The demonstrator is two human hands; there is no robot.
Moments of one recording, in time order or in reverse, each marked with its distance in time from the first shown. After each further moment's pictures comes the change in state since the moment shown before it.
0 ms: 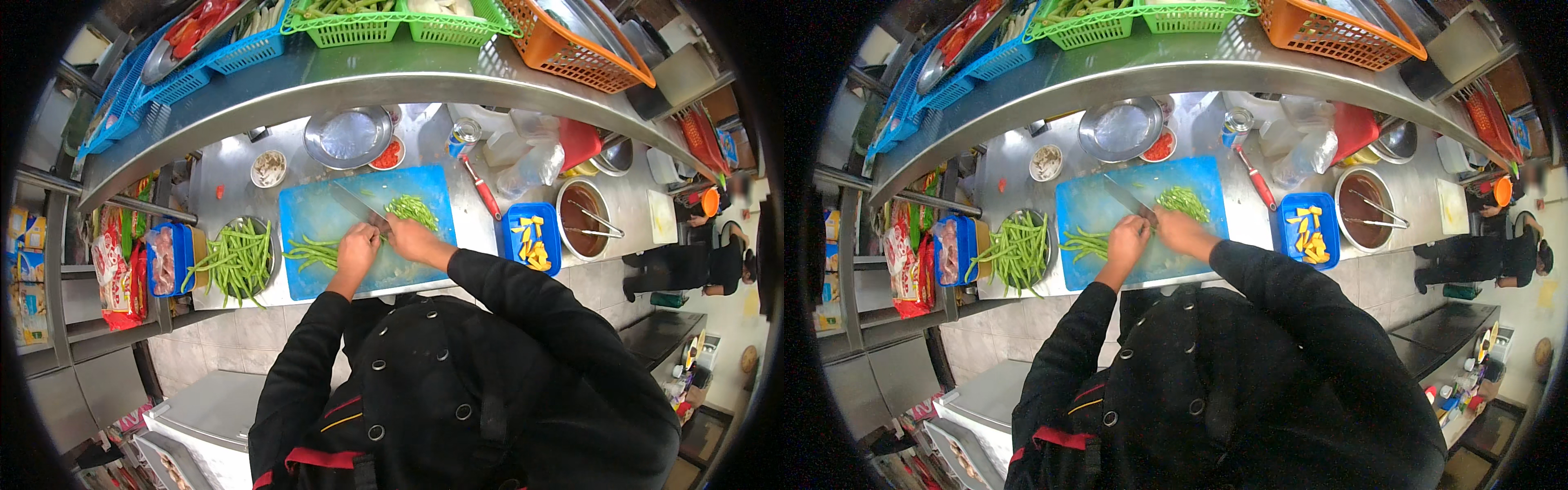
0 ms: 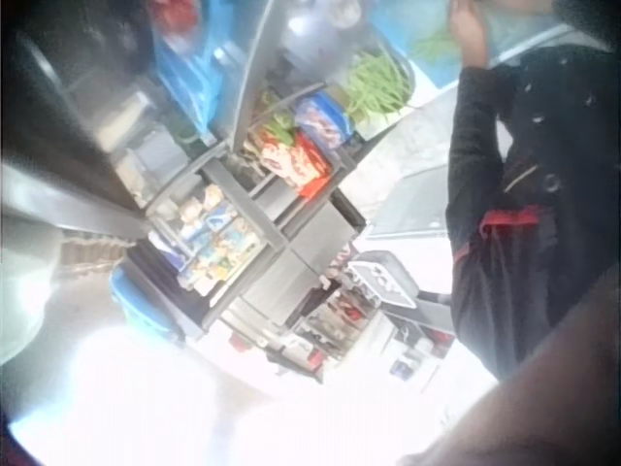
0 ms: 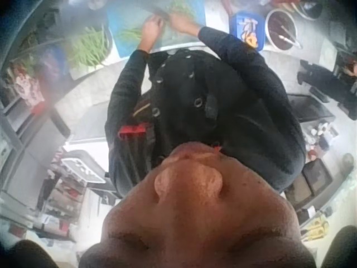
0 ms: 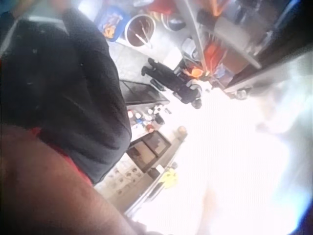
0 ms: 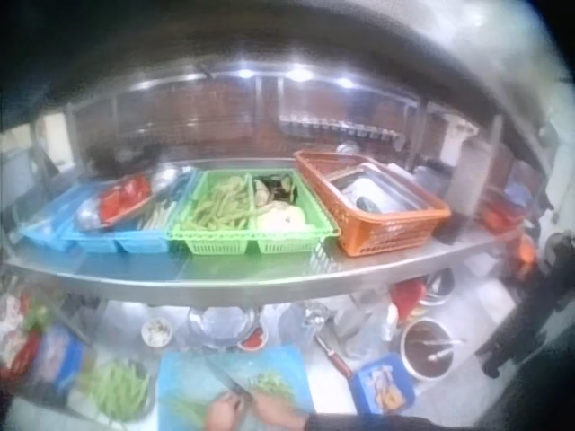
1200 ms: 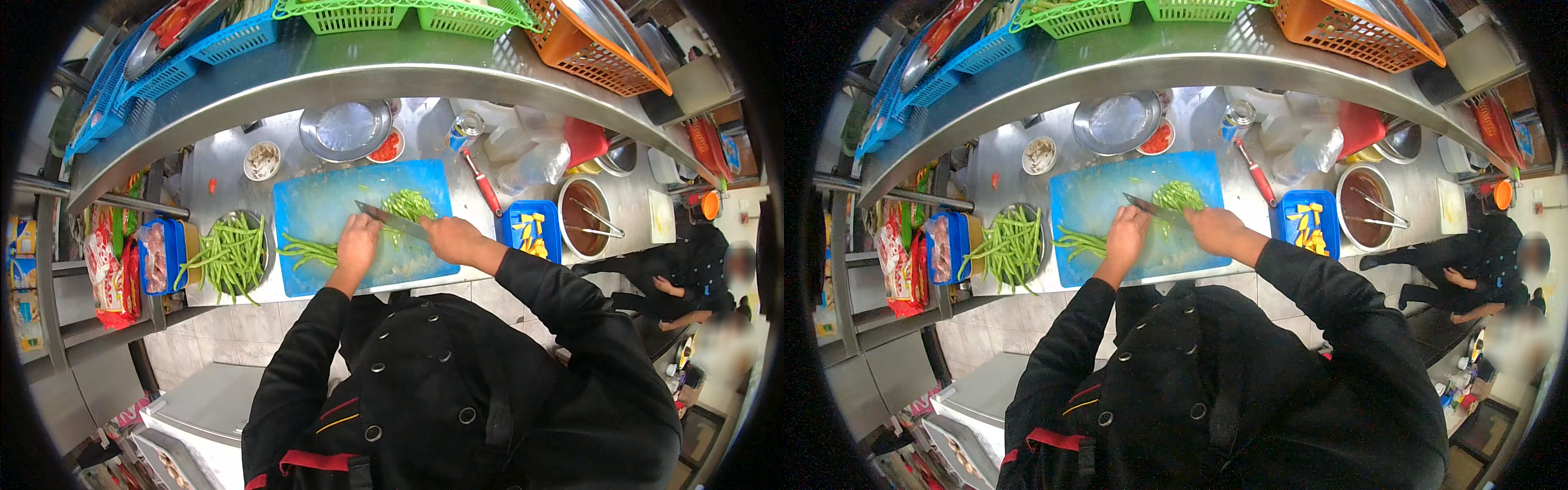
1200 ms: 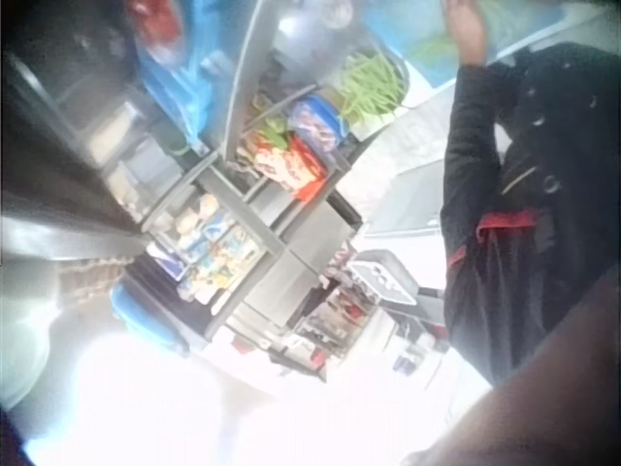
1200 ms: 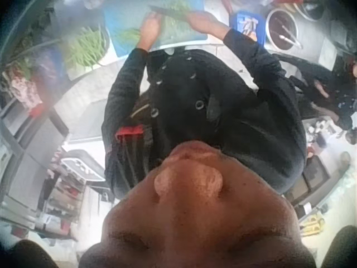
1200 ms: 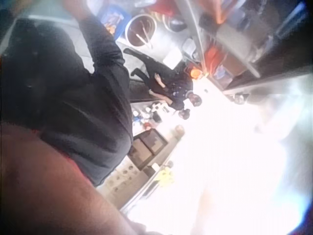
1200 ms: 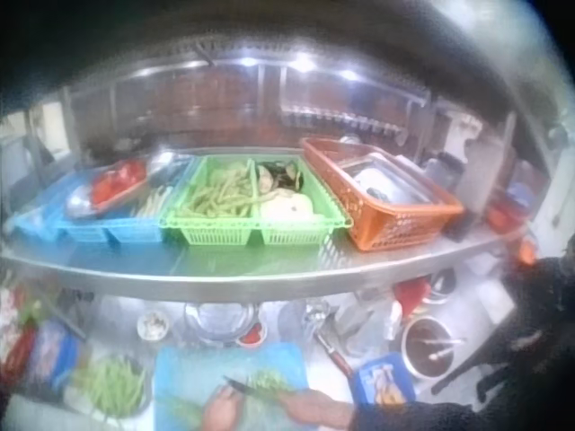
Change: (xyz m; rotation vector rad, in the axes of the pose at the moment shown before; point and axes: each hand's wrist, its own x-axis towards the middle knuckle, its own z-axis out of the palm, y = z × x) left_hand 0.006 0.005 0.004 0.163 0.004 0.113; right_hand -0.052 -0.002 -0.084 -0.350 -0.269 0.061
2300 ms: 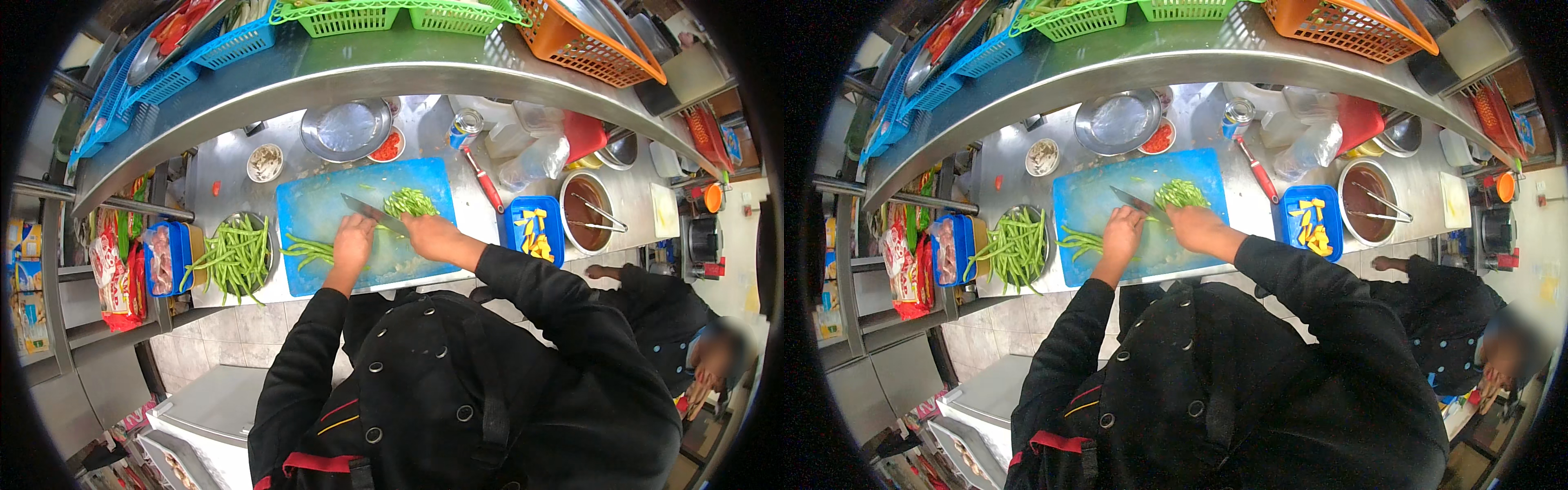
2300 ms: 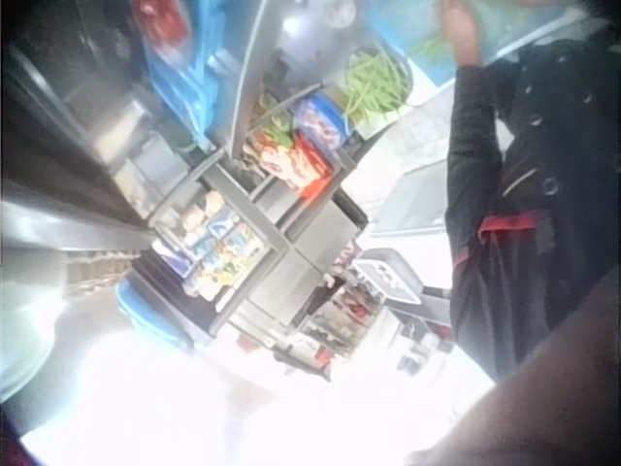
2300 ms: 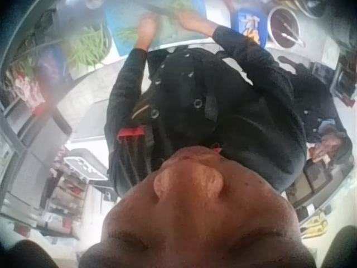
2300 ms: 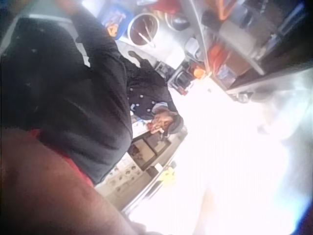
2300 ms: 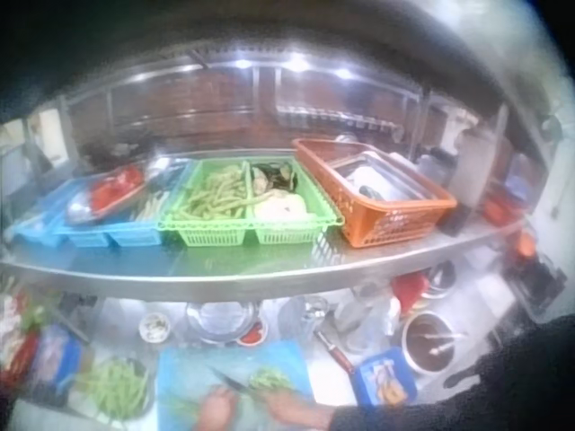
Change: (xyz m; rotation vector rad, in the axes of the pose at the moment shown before) left_hand -0.007 -0.017 -0.004 0.016 0.006 -0.031; right_hand 0.030 -0.025 0.018 0.074 0.056 -0.023
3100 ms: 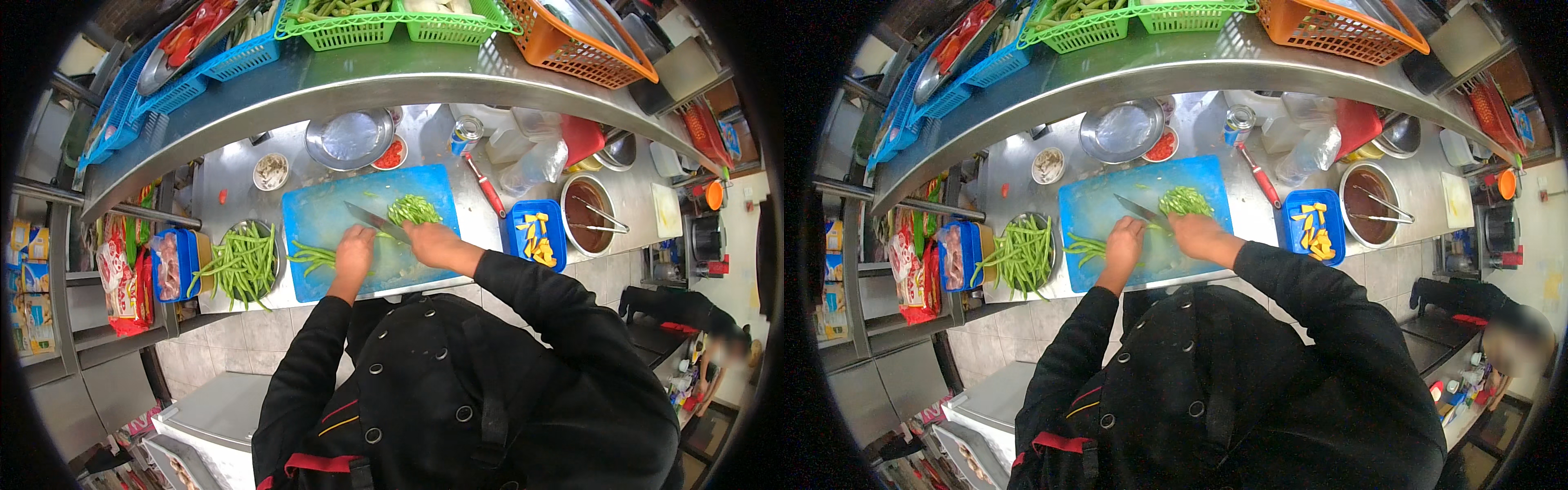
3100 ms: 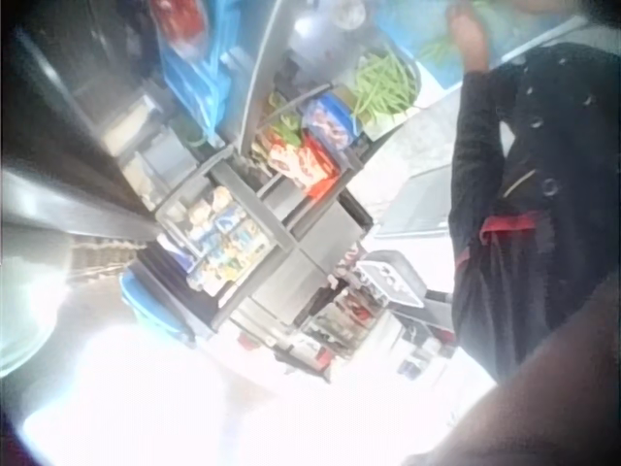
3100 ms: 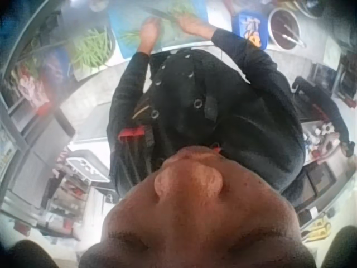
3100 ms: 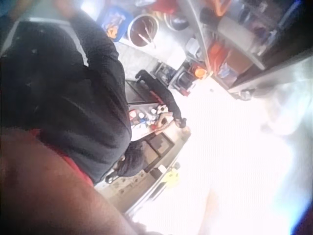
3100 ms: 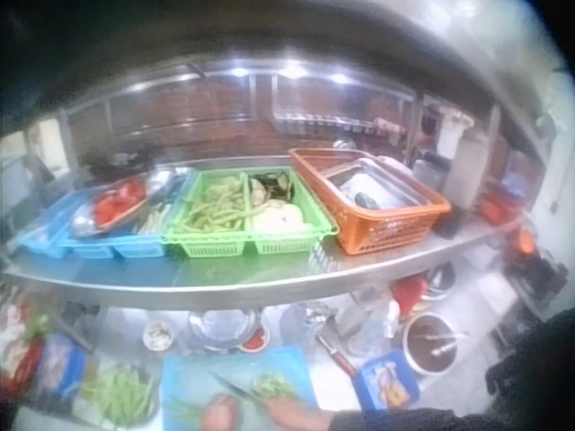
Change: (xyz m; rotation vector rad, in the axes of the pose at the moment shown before) left_hand -0.011 -0.002 -0.003 -0.035 0.015 -0.099; right_hand -0.004 -0.008 0.000 0.032 0.017 -0.001
